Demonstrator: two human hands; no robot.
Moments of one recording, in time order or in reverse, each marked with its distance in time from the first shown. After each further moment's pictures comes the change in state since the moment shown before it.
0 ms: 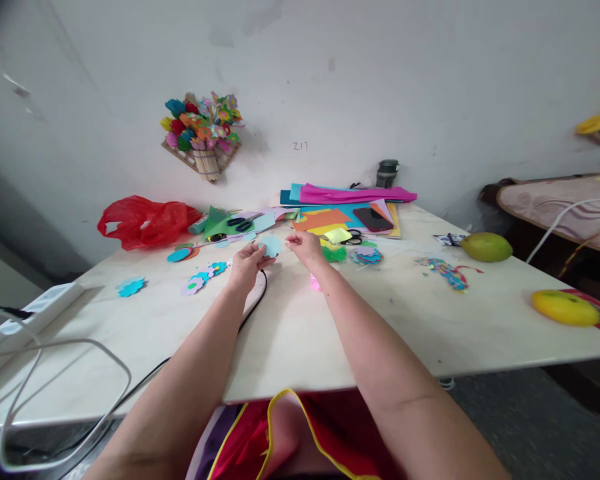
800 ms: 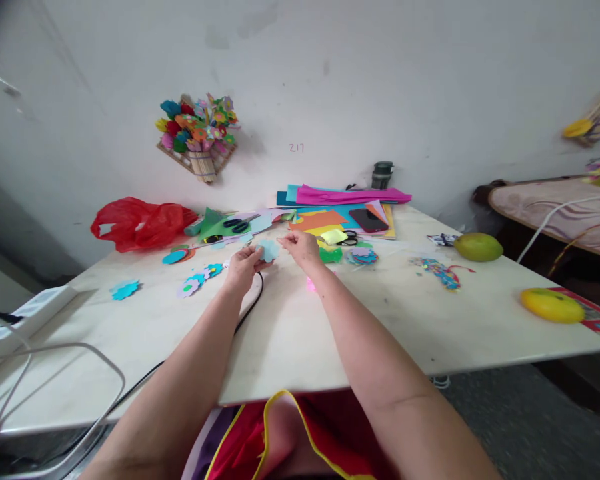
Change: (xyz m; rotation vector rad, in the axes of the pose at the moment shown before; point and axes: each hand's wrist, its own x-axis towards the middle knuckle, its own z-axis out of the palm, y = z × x) left_hand 0.000 0.000 -0.002 0.060 -0.057 -0.009; right_hand -0.001 0.002 0.001 0.058 0.085 -0.073
